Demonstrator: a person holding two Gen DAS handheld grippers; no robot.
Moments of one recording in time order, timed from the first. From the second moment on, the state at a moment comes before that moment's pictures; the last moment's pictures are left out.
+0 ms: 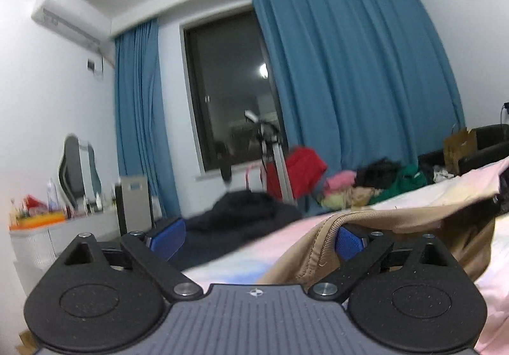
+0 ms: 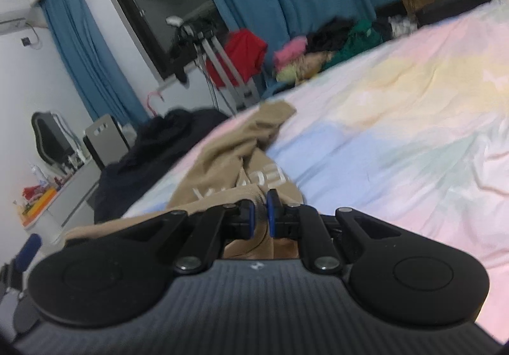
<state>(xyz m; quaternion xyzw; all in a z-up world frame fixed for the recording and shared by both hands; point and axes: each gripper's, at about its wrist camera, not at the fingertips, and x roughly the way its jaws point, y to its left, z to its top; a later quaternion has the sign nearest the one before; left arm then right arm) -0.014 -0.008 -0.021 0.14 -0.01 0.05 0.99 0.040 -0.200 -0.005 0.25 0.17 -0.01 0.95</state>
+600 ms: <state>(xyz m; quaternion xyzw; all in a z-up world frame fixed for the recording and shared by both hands) 0.043 -0.023 -0.049 0.22 0.12 0.15 0.96 0.043 -0.199 0.002 0.13 0.13 -0.11 0.98</state>
